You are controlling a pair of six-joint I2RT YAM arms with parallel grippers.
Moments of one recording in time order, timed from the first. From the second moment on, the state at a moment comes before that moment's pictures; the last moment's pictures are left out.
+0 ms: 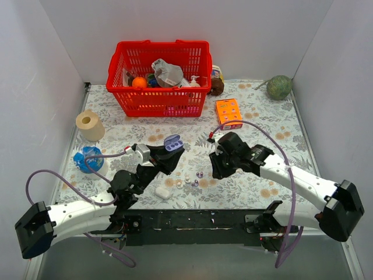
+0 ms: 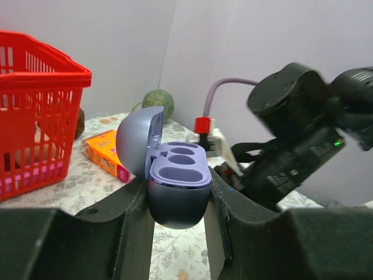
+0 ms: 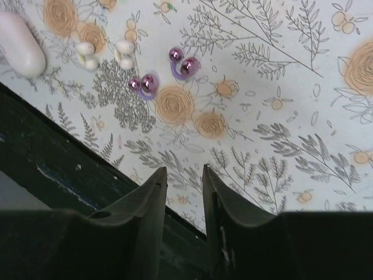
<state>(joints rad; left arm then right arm) -1.00 0.86 0.26 1.04 -0.20 -0.15 0.82 1.14 0.88 -0.71 -0.13 0.29</state>
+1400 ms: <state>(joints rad) -1.00 0.51 0.19 0.59 -0.17 -0.41 0.85 1.61 0.89 -0.35 -0.03 0.49</state>
